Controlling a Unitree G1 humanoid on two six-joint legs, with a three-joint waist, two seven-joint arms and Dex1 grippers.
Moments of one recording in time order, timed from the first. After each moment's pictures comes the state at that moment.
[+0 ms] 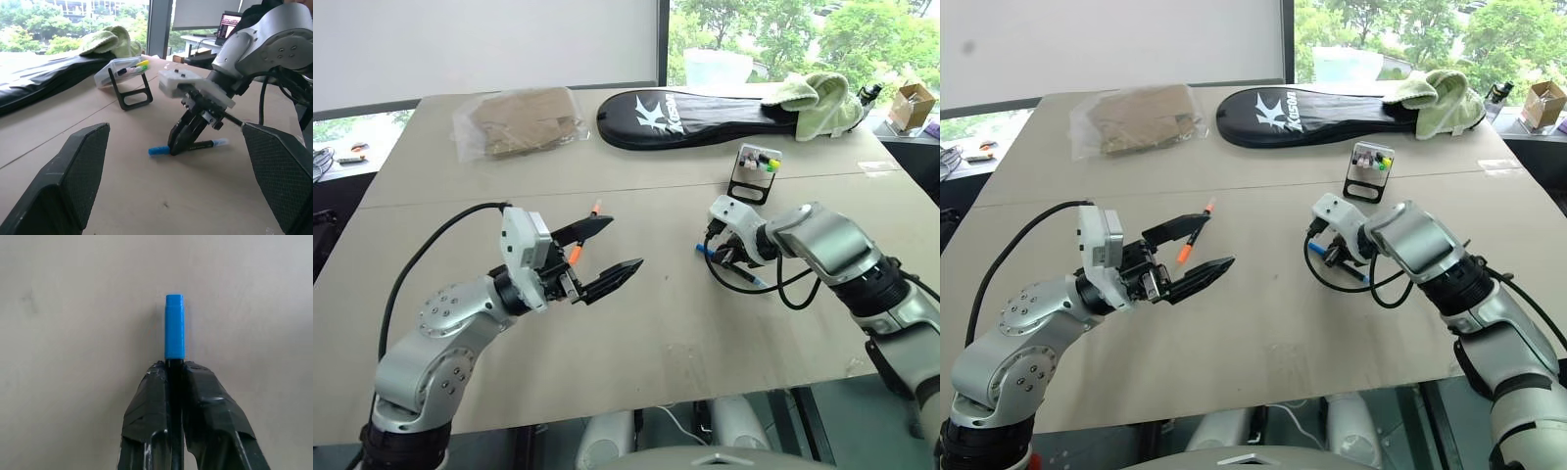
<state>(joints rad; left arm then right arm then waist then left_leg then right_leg) 0.00 0.63 0.20 -0.61 -0.75 0.51 -0.73 -0.77 -0.48 0.25 -0.05 0.33 1.21 0.76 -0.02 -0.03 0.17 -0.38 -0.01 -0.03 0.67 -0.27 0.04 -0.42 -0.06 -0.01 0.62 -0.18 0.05</state>
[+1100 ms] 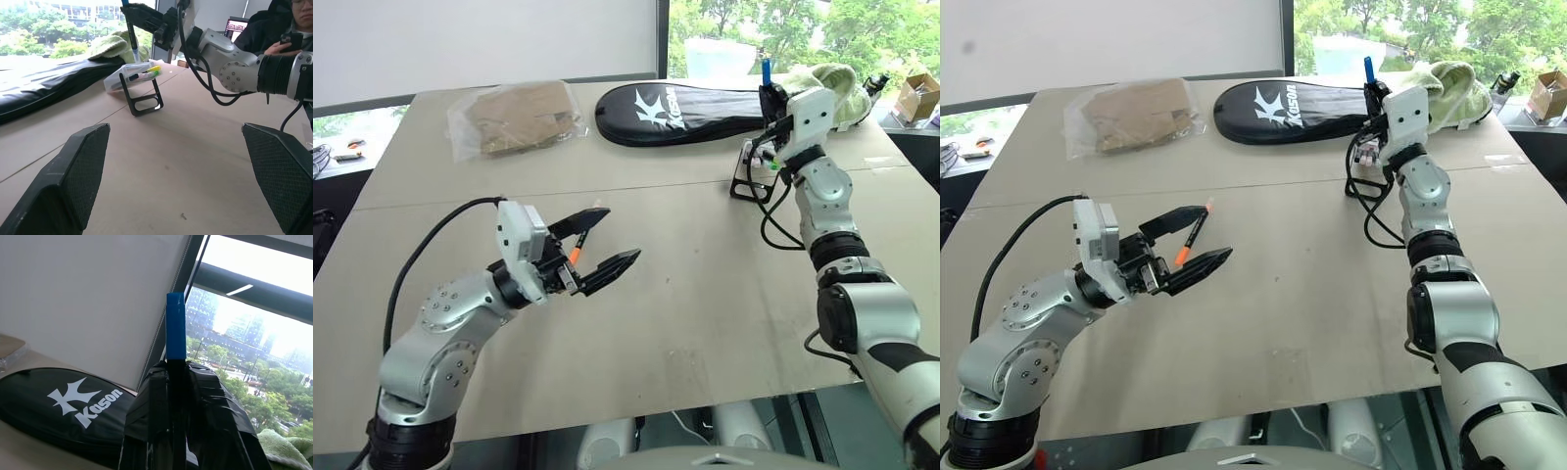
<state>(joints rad) -0.05 0.62 0.19 -0.58 -0.76 0.48 -0.74 -1.05 -0.30 -0.14 1.08 0.03 -0.66 0.34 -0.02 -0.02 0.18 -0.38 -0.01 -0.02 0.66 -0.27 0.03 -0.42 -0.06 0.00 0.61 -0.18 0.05</state>
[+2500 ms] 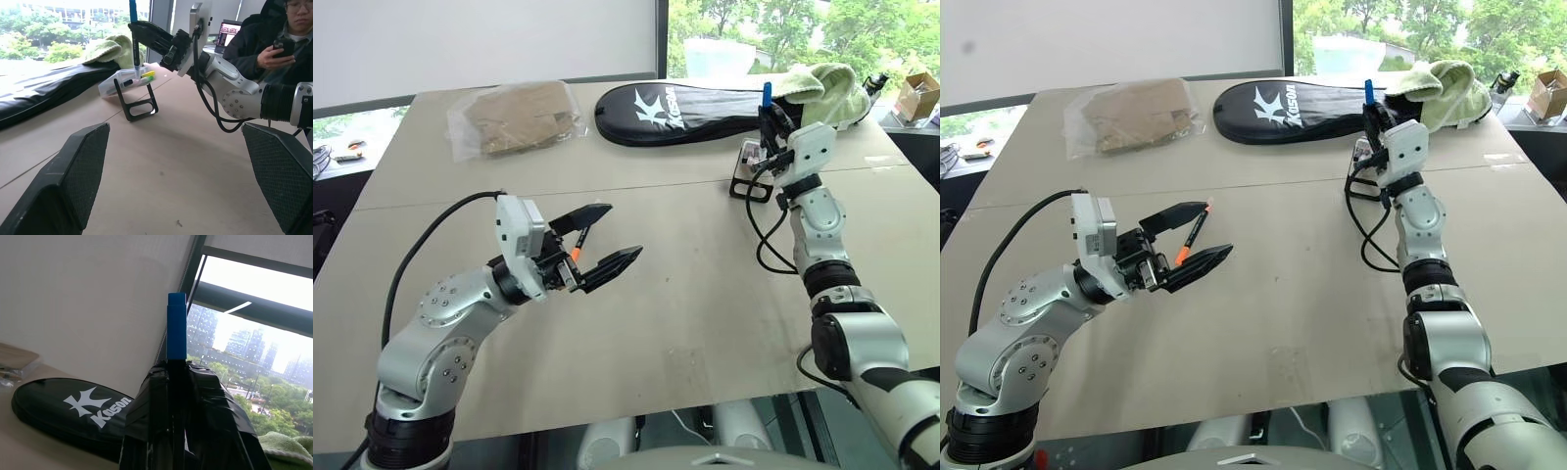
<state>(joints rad) -0.08 0.63 0.20 -0.58 -0.78 0.49 -0.74 -0.90 -0.27 -0.13 0.96 0.07 -0.78 0.36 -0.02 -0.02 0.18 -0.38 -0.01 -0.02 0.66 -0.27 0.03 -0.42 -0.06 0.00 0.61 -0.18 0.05</state>
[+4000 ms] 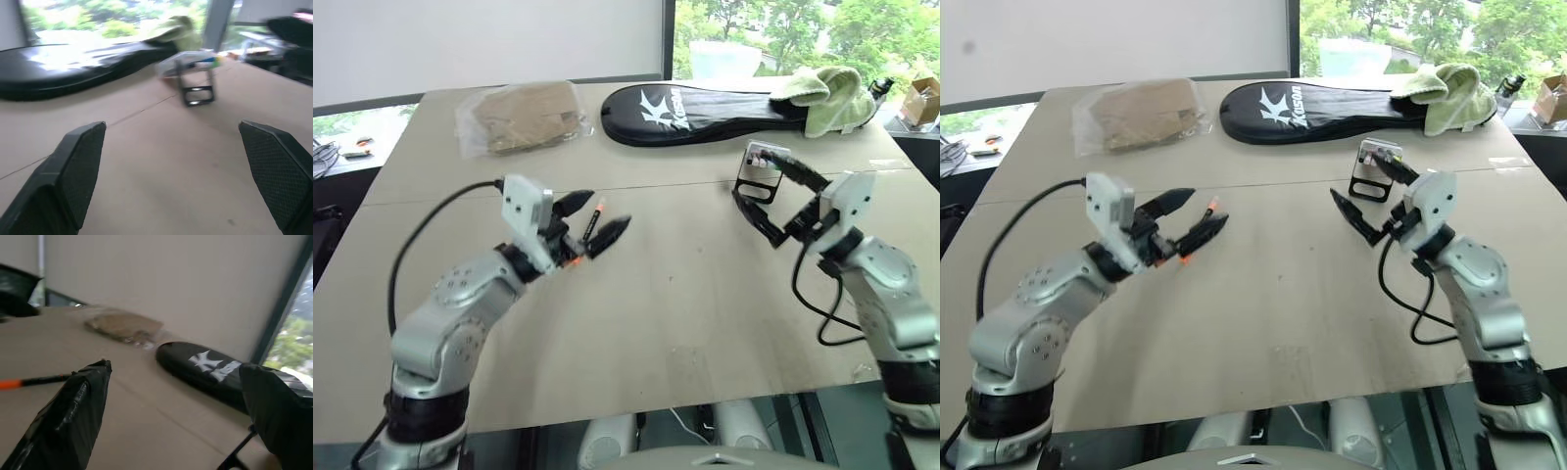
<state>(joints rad) -0.34 0.58 0.20 -0.49 -0.72 0.90 -0.28 -0.20 -0.61 -0.03 -0.35 0.53 0.16 0.65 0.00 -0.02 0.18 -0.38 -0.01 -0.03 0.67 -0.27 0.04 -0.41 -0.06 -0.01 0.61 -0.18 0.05</state>
